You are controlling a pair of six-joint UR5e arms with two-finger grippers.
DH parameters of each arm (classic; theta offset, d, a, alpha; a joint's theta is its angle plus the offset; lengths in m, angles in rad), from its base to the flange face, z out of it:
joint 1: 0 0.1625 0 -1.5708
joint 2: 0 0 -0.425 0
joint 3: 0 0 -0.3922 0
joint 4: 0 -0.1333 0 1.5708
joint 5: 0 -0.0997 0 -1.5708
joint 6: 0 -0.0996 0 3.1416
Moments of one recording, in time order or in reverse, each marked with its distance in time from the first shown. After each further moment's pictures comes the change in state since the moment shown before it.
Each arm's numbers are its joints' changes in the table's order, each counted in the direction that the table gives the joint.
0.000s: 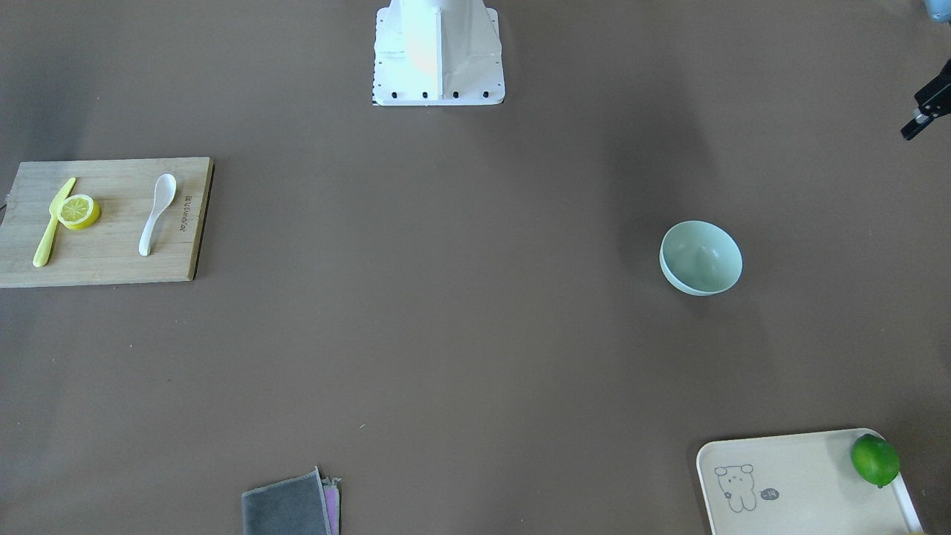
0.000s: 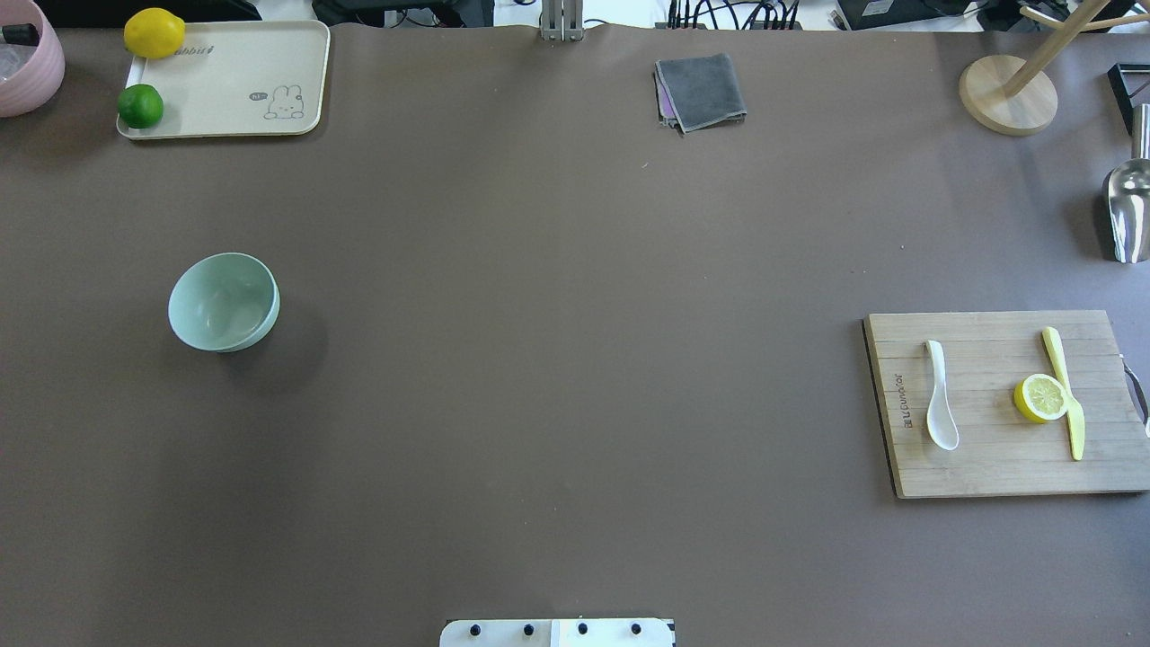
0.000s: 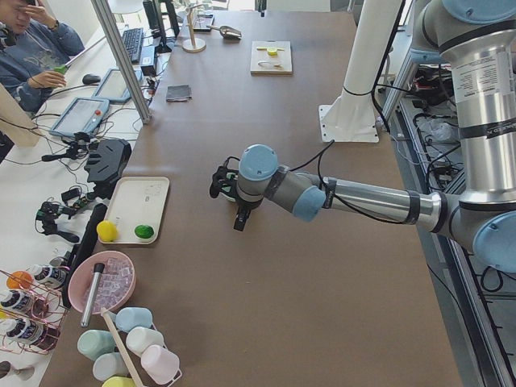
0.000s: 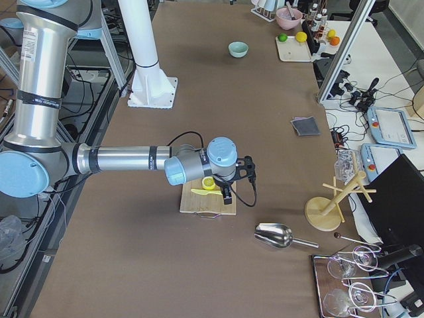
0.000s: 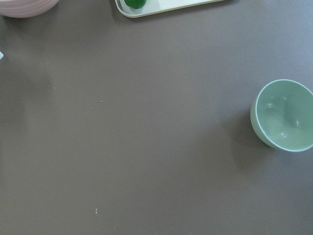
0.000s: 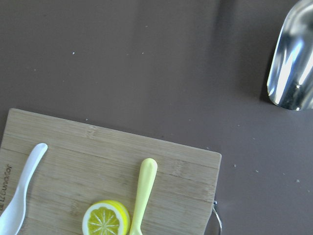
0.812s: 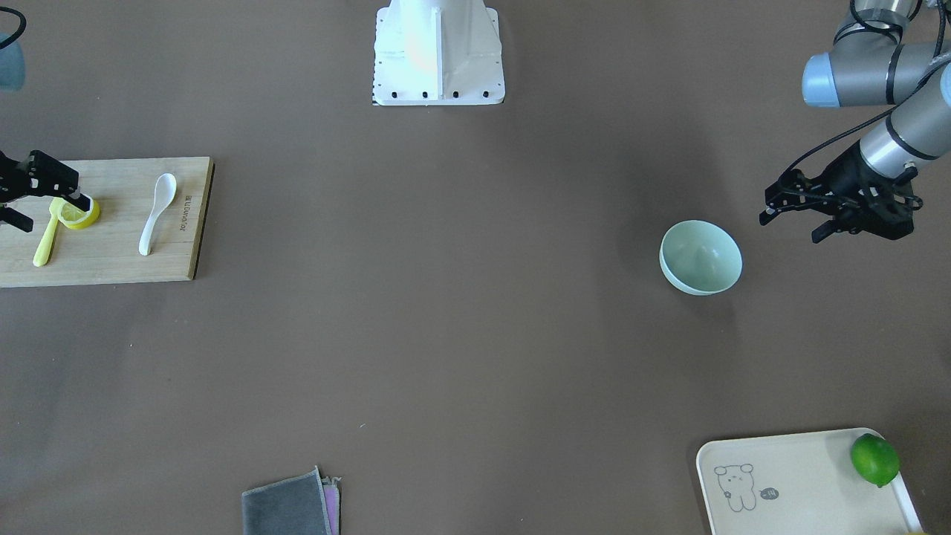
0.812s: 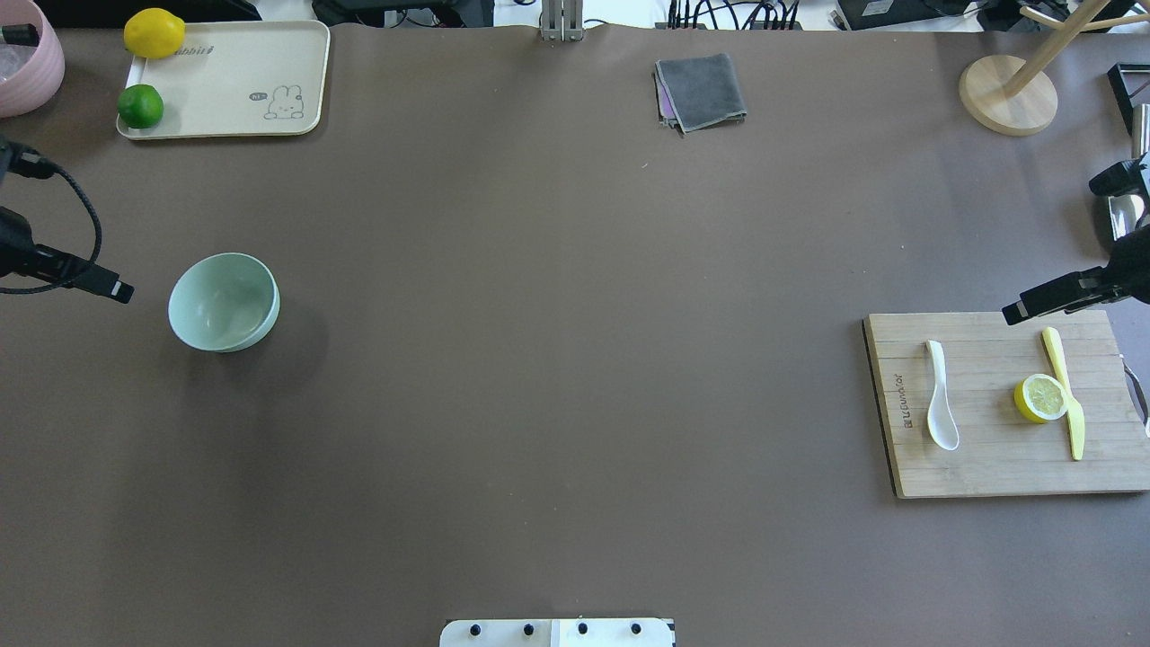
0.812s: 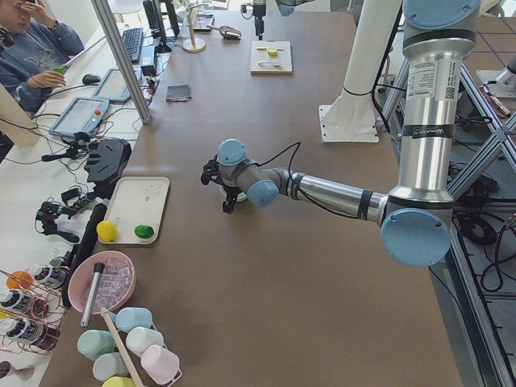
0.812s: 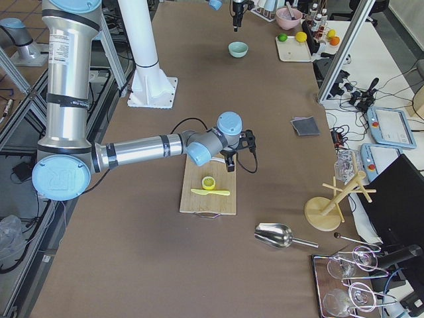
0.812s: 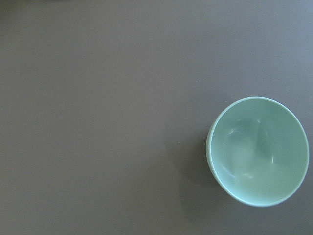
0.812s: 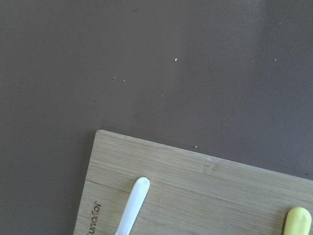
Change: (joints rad) left arm 0.276 0.196 -0.213 0.129 -0.127 0.157; right arm -0.293 -0.095 -0.010 -0.188 0.076 -0.388
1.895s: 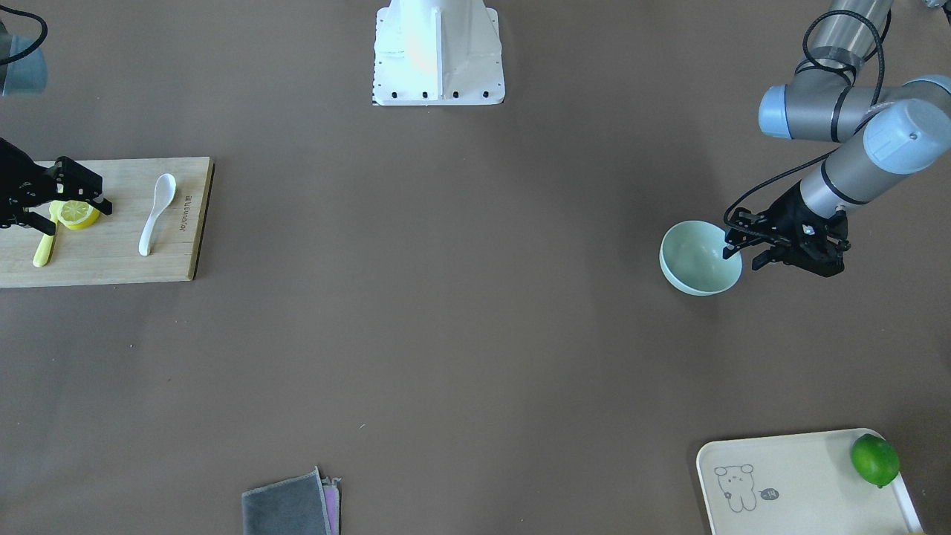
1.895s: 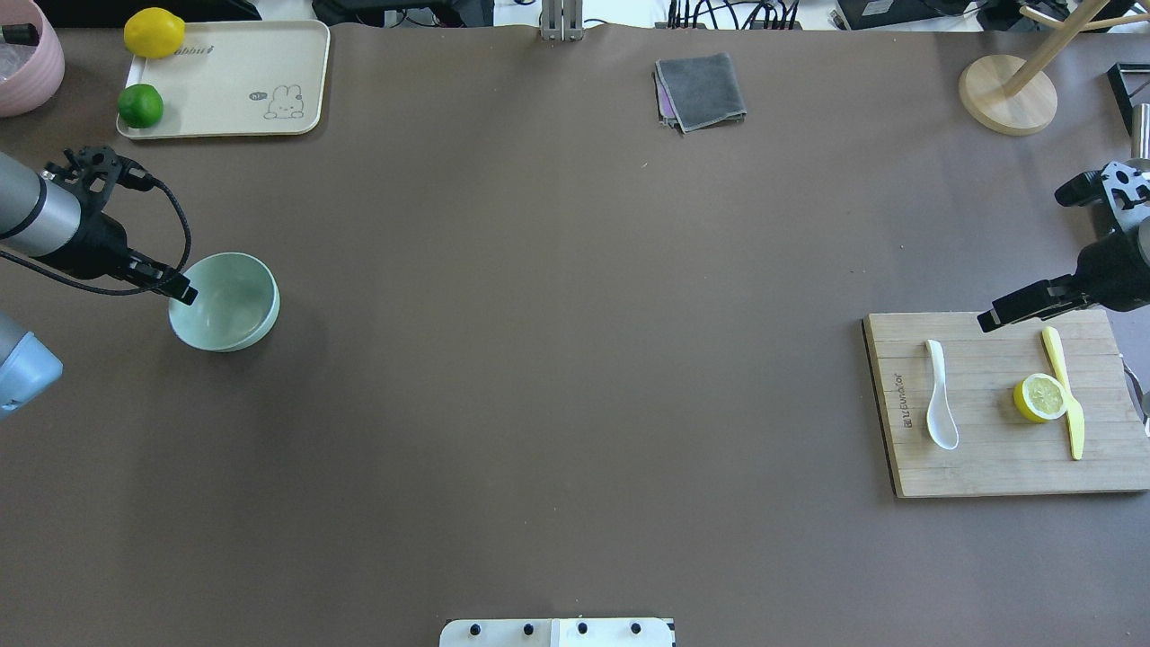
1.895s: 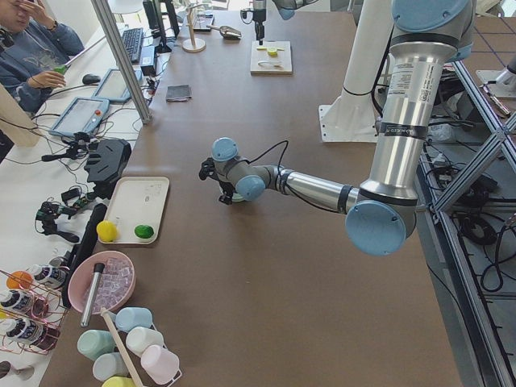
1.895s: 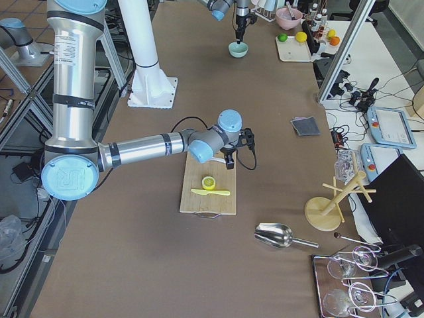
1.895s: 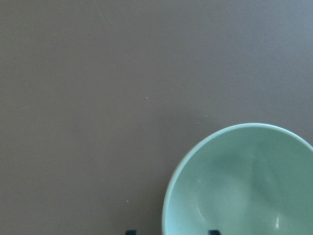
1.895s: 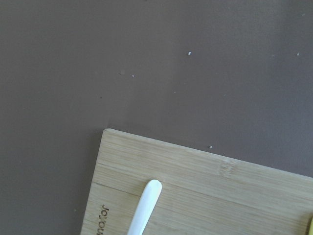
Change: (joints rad) left arm 0.087 0.112 -0.114 0.005 -0.057 -0.004; right arm -0.043 -0.014 0.003 -0.003 0.023 -0.035
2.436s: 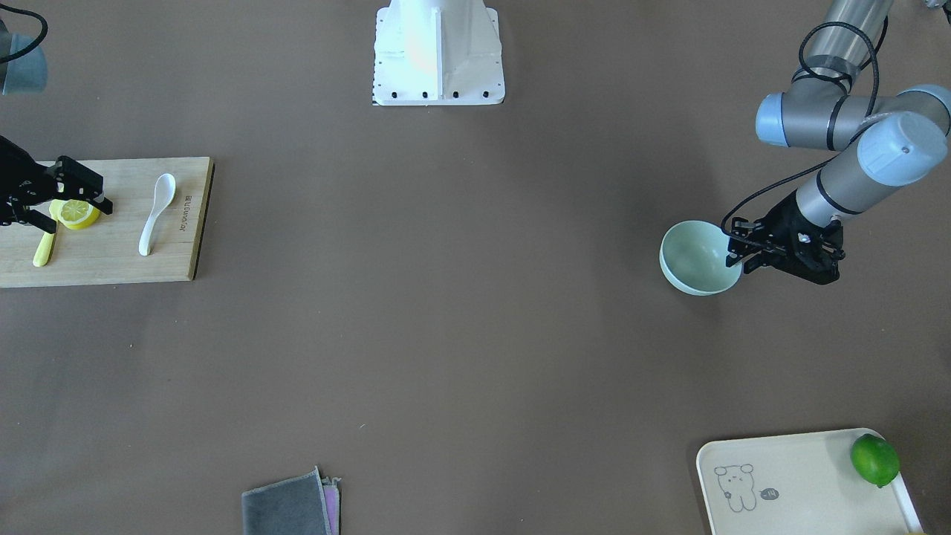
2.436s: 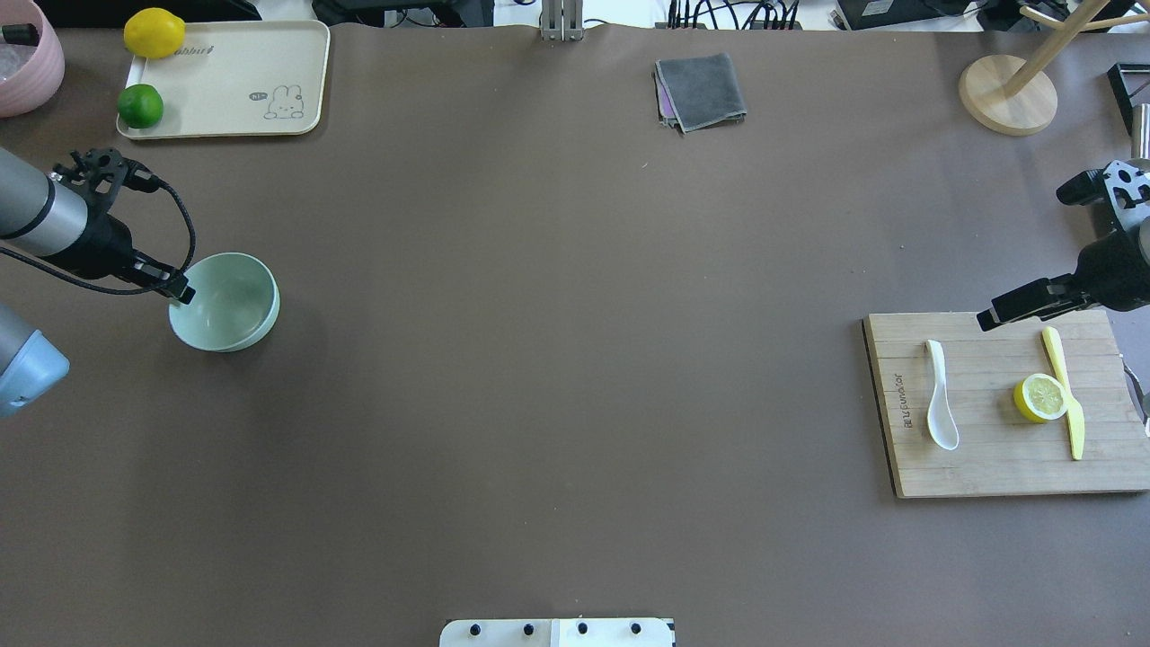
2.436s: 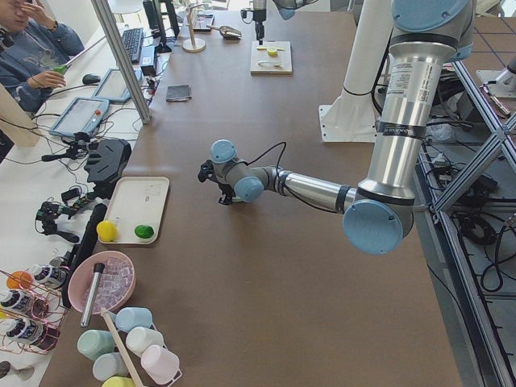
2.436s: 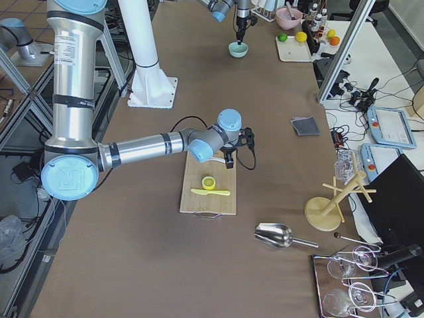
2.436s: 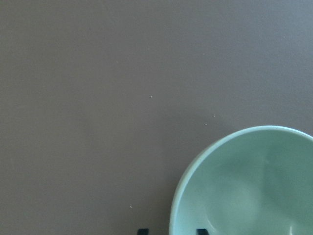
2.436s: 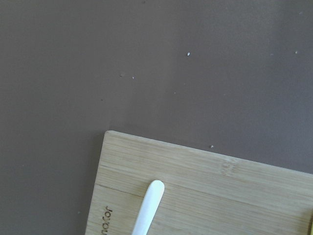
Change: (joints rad) left arm 0.002 0.014 -0.029 0.002 0.000 0.000; right arm 0.000 0.000 -0.005 0.000 0.000 -0.027
